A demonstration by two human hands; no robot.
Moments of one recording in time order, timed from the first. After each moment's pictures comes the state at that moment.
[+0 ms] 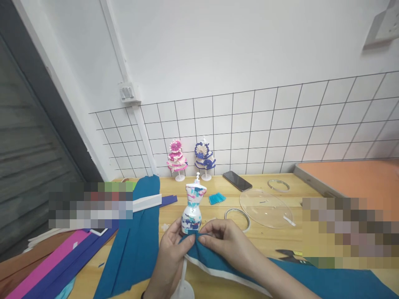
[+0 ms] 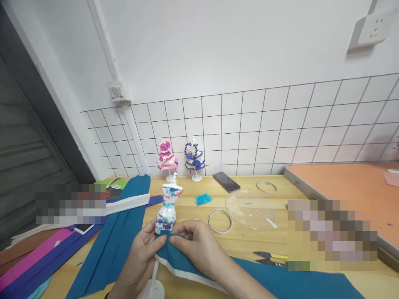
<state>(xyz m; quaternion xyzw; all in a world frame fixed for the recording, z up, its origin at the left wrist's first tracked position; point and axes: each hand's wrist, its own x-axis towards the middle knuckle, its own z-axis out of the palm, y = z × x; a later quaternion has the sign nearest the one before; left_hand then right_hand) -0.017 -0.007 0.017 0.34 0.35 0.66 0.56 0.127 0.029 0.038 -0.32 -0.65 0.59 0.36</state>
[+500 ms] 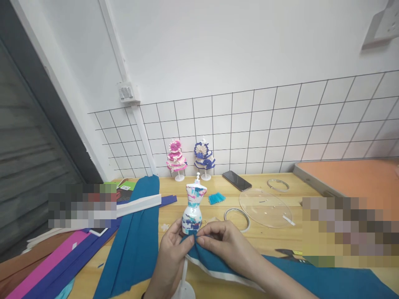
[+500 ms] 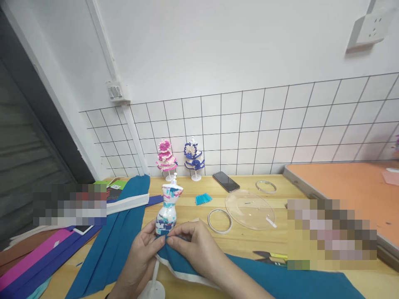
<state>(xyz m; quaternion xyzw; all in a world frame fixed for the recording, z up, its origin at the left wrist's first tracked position) -0.017 -0.007 0.018 0.35 0.34 0.67 0.56 0.126 0.025 0.043 -0.30 -0.68 0.56 0.37</state>
